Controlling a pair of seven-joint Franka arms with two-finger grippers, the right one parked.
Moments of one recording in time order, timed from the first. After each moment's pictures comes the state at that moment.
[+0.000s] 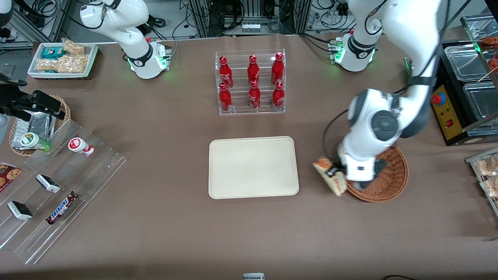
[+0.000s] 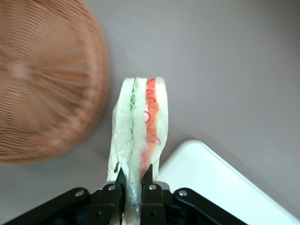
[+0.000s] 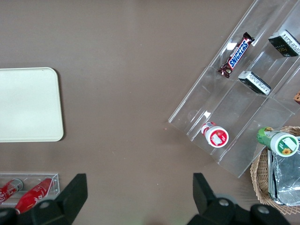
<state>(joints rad) -0.36 0.41 -0.05 -1.73 -0.06 2.23 -1.05</state>
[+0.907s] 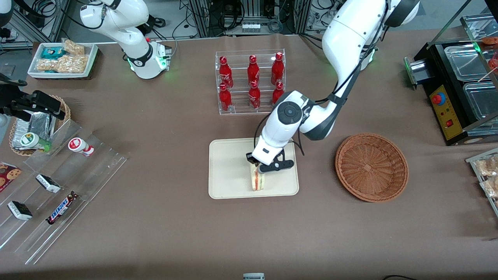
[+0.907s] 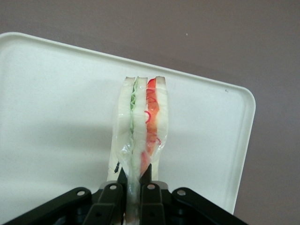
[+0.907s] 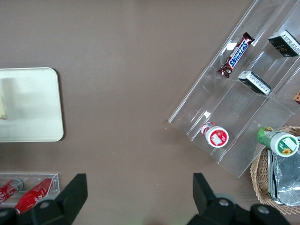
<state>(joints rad) -0.56 0.64 -0.16 -1.64 -0.06 2.52 -0.86</state>
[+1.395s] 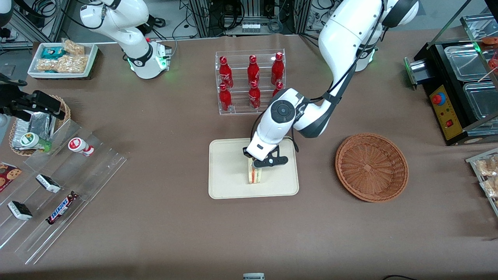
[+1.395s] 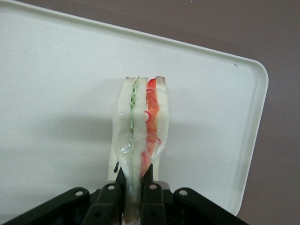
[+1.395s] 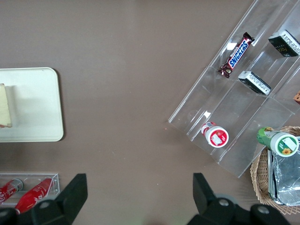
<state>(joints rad) -0.57 0.64 -0.18 -1.64 -0.07 2.48 -0.86</state>
